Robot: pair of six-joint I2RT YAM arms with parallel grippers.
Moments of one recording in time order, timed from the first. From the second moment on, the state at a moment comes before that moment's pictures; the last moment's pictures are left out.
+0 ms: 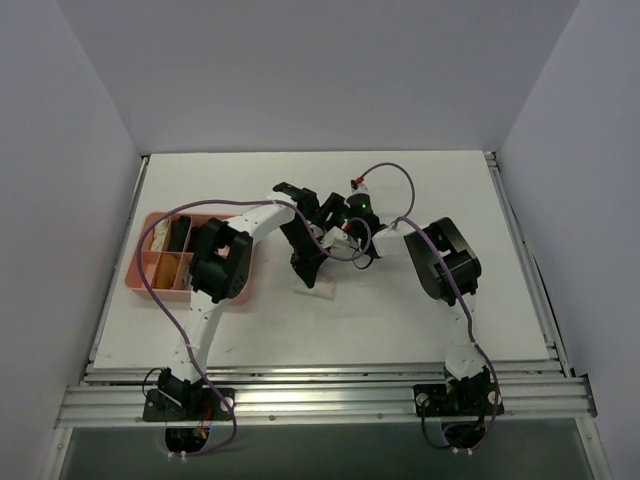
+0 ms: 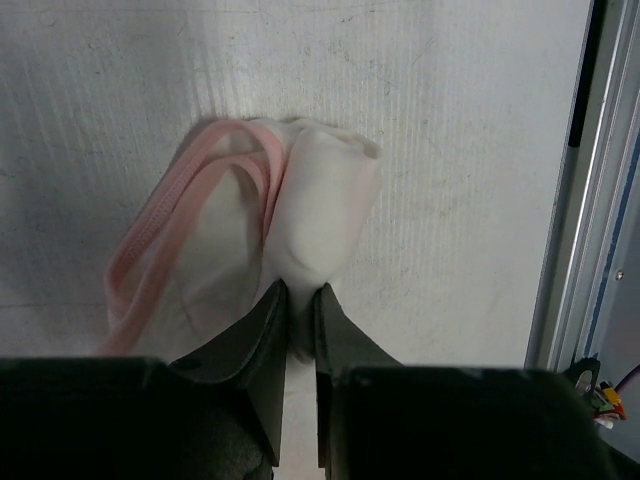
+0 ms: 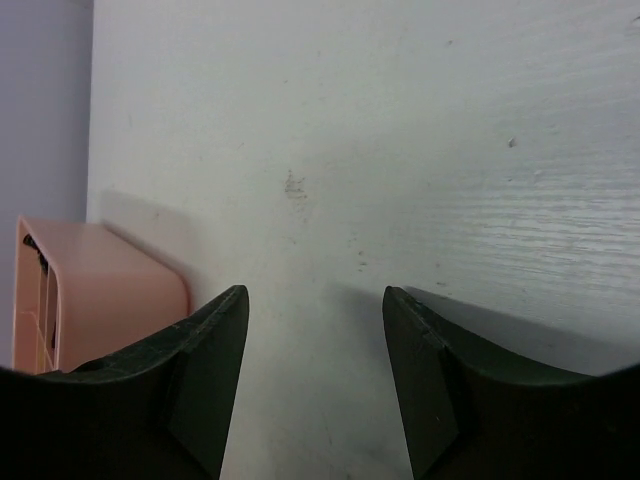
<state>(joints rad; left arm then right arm) -0.57 2.38 1.97 -1.34 0.69 0.98 0.49 2.20 1.21 0.49 -0.16 0.85</state>
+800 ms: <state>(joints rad) -0.55 2.37 1.94 -1.32 0.72 0.95 0.37 2.25 1.09 0.80 -0.53 1.13</state>
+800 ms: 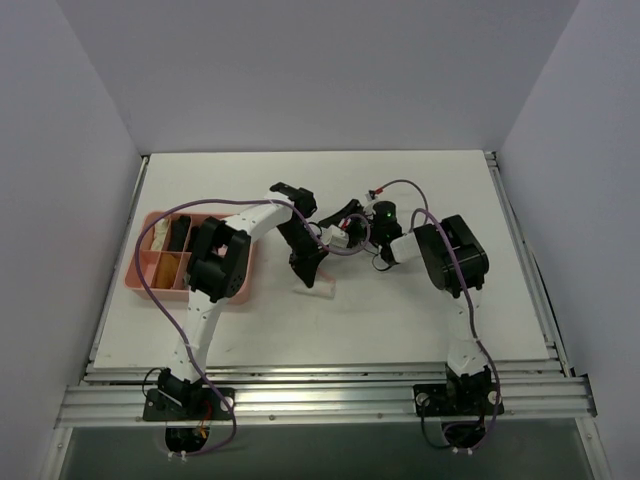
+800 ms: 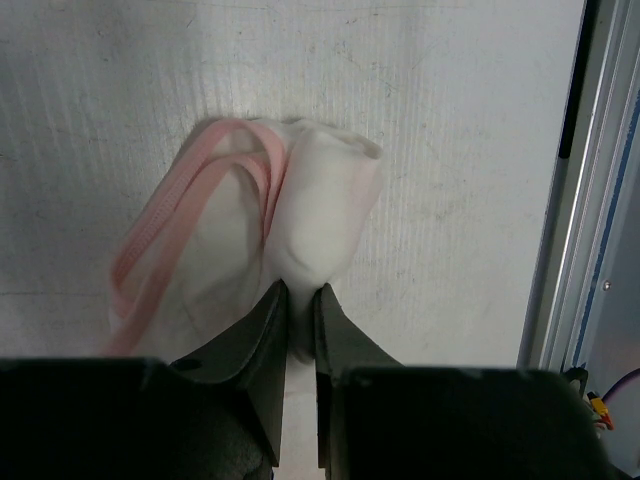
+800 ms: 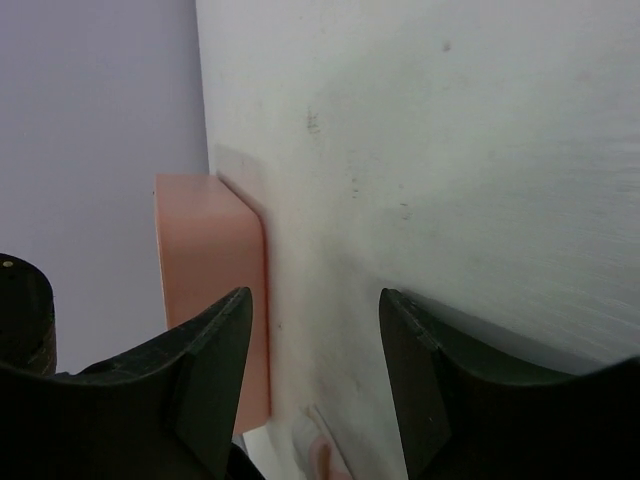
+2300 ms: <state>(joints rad) -0.53 2.41 2.00 -1.38 0.73 0.95 1.24 1.43 1.00 -0.32 0.52 0.27</state>
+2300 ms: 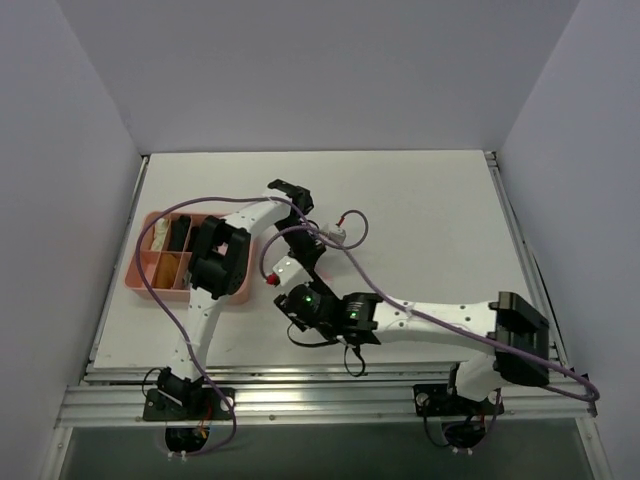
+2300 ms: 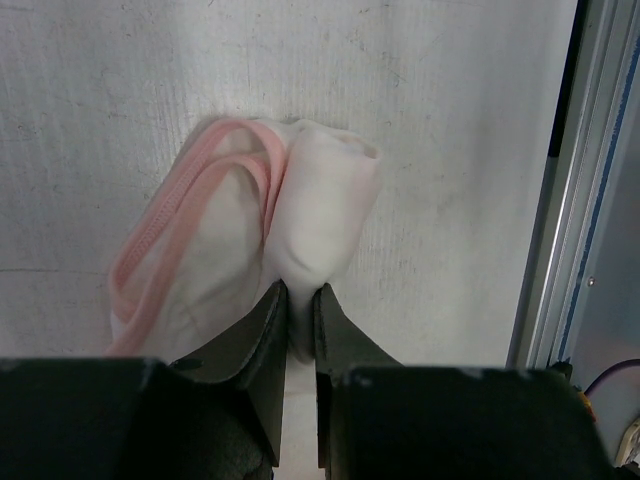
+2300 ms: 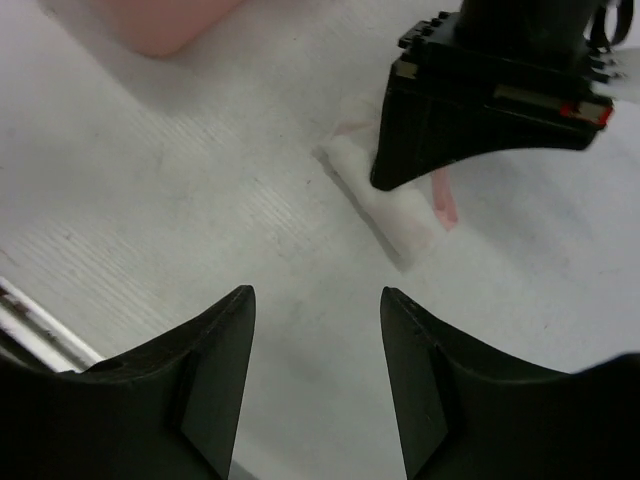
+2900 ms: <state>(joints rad) -0.52 2.44 2.04 -1.41 0.74 0.96 1.04 1.67 1.06 -0.18 0.41 -0.35</state>
